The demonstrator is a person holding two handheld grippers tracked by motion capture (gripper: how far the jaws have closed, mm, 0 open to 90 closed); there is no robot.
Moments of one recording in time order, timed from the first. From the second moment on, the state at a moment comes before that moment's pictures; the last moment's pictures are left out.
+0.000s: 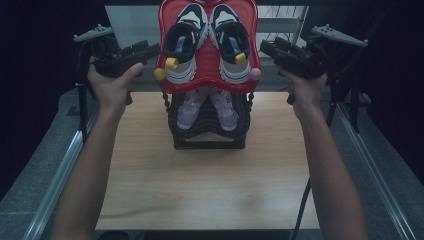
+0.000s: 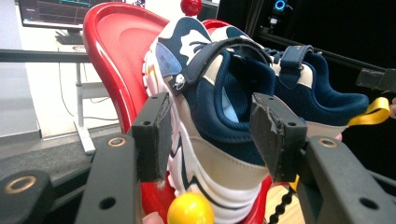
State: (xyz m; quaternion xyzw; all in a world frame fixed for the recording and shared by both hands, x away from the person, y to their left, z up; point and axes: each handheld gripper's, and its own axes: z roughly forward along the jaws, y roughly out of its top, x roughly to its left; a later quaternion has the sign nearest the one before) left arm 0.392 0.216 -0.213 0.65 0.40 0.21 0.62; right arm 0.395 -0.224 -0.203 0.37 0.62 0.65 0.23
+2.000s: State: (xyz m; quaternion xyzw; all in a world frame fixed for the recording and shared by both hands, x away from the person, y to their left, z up) left arm 0.329 0.241 -0.406 0.68 0.45 0.15 0.56; right arm 0.354 -0.258 -0.406 0.44 0.65 0.61 0.15
